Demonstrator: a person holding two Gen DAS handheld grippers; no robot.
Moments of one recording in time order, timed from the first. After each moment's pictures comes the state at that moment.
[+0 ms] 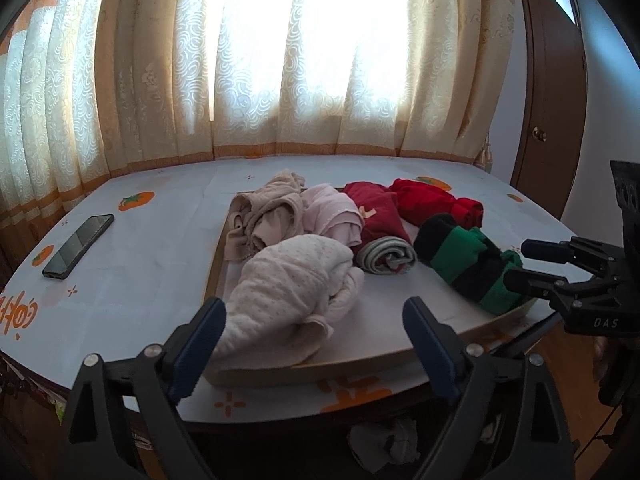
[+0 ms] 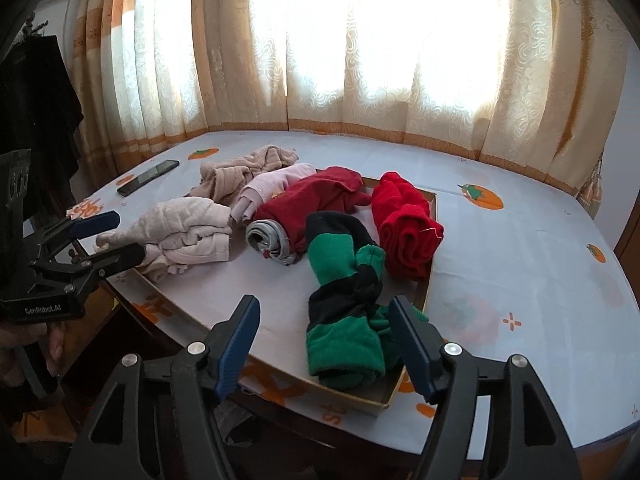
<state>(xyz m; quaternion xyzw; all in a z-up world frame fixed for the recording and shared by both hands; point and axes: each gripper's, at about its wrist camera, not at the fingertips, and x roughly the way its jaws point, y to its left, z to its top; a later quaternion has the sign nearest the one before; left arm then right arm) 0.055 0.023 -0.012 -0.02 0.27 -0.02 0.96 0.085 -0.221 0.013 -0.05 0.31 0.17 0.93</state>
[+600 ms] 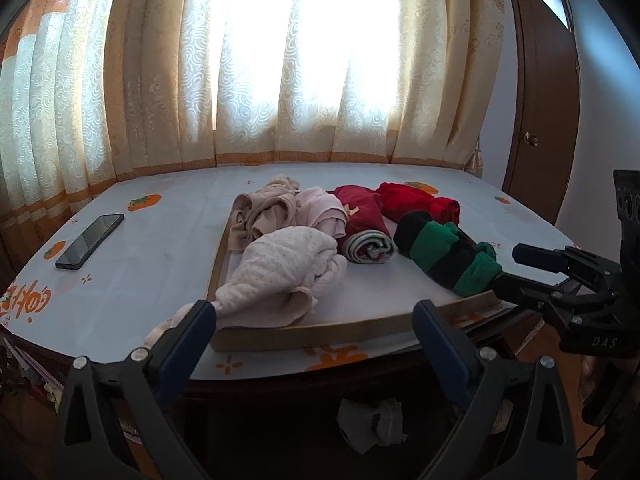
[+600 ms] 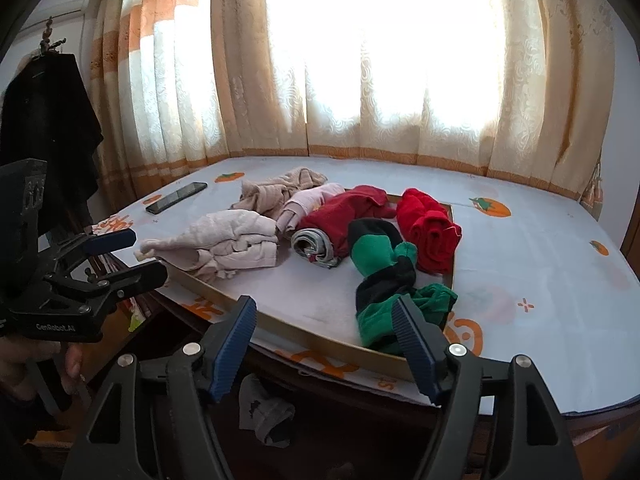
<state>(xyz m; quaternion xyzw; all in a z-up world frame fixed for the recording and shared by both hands) 0.014 0.016 -0.005 -0.02 0.26 -0.02 0.97 0.037 -0.207 0.015 -0.03 0.26 0.19 0.95</state>
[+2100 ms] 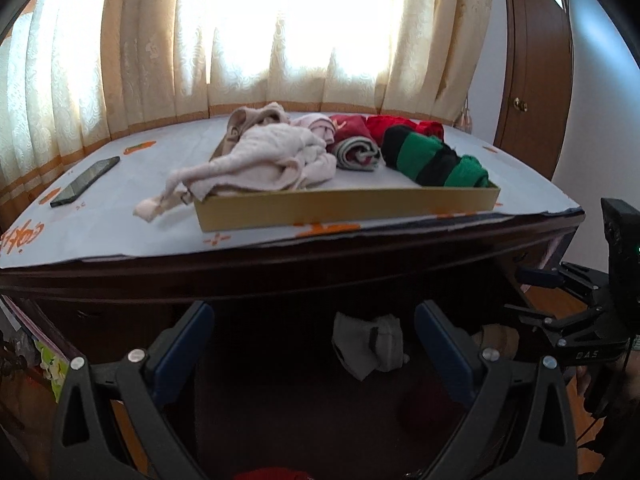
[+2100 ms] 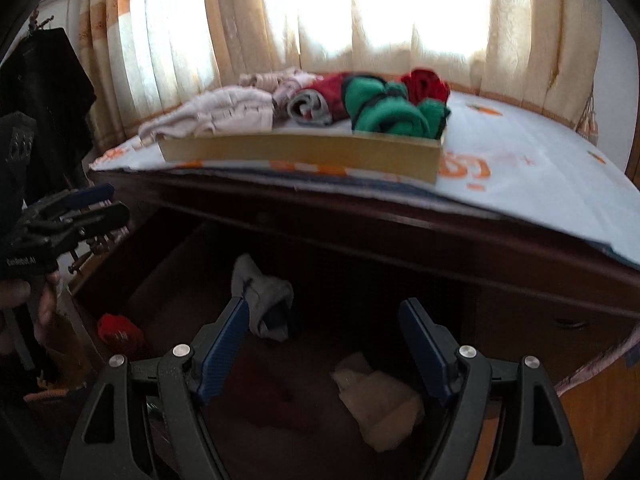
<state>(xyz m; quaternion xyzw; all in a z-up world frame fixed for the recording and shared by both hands) -0.031 0.012 -0.068 -0.02 0.31 -0.03 0.95 -0.014 -0.225 -0.082 -0.03 0.35 0.18 0.92</state>
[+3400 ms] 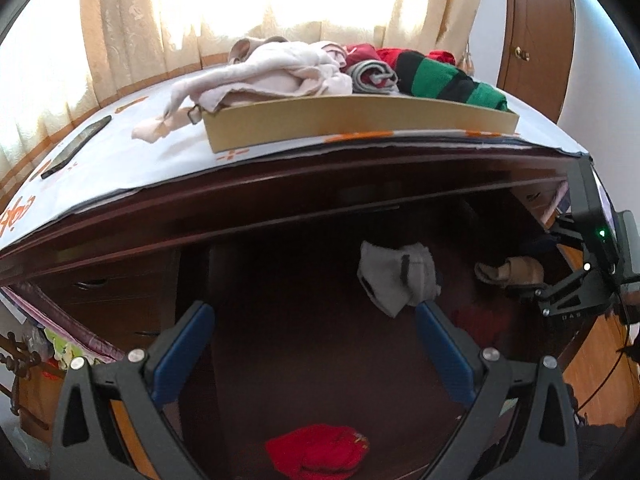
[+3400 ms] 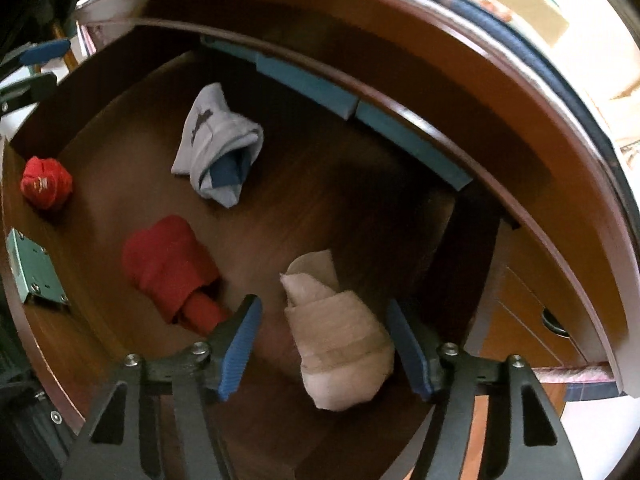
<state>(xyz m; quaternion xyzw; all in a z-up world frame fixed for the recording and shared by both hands) -0.030 0.033 -0.101 0.02 0.40 -0.05 0.91 0.022 -0.207 -0.154 -0.23 0.52 0.17 0.81</state>
